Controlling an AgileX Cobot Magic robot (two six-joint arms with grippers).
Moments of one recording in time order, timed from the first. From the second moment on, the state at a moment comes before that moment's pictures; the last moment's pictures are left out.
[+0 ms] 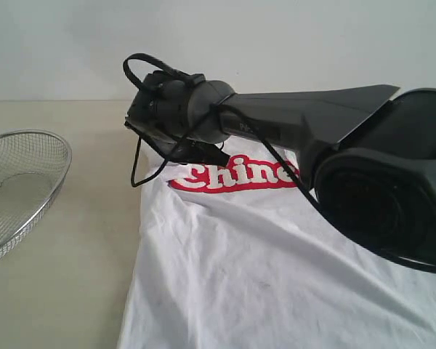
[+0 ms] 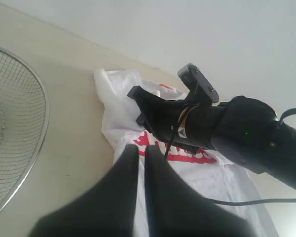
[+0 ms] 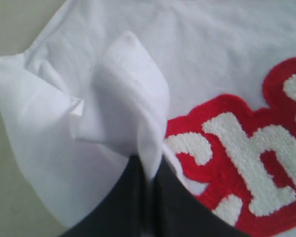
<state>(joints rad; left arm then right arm) 0.19 0.69 -0.49 -1.09 0.59 0.63 0.66 2.43 -2.03 -0.63 0.82 1.54</state>
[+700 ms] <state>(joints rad) 0.19 0.69 -0.49 -1.09 0.59 0.64 0.66 2.43 -2.03 -0.54 0.79 1.06</state>
